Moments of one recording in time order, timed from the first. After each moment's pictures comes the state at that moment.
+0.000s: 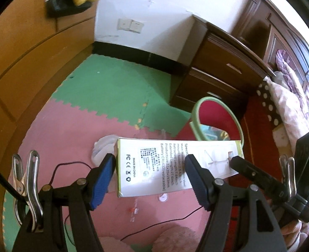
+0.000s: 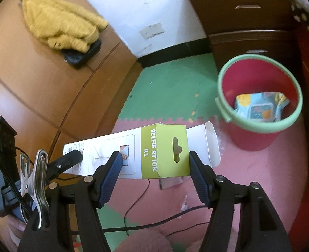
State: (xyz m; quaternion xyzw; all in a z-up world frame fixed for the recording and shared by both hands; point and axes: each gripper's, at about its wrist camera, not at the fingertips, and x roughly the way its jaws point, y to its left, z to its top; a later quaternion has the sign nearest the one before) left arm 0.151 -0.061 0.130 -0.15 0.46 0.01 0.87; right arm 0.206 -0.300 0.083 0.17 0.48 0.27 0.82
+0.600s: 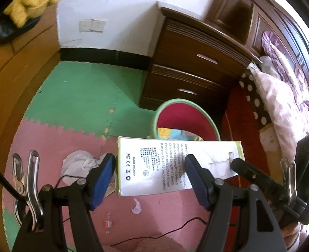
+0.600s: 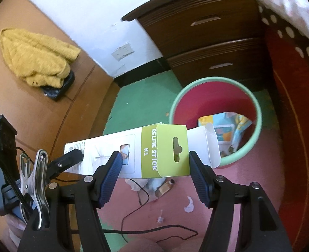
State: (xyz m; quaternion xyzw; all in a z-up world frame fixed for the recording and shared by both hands) left arm 0.264 -0.175 0.151 -0.11 0.49 -0.04 0.86; right arm 0.282 -0.413 0.100 0.20 0.48 0.21 0.83
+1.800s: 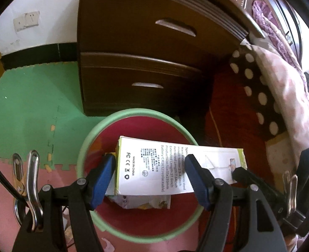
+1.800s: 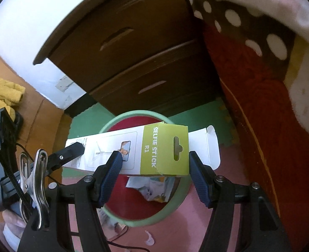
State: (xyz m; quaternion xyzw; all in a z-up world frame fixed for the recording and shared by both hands) left arm 0.444 -0.290 0.035 -0.10 0.52 -0.16 0.83; right arm 0.386 -0.520 0.022 0.23 0.48 0.06 0.85
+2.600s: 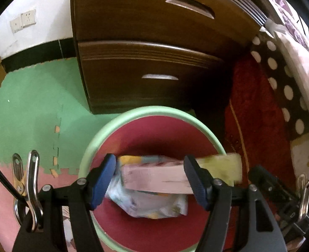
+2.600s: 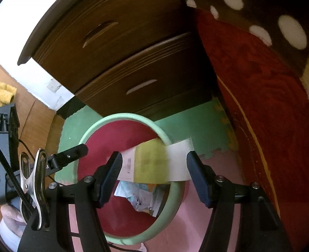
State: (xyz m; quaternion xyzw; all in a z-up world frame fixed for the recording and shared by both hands) left arm 0.469 -0.297 0.003 -0.05 0.54 -0.13 0.83; right arm 0.405 -0.523 -0.009 0.22 0.48 0.05 0.85
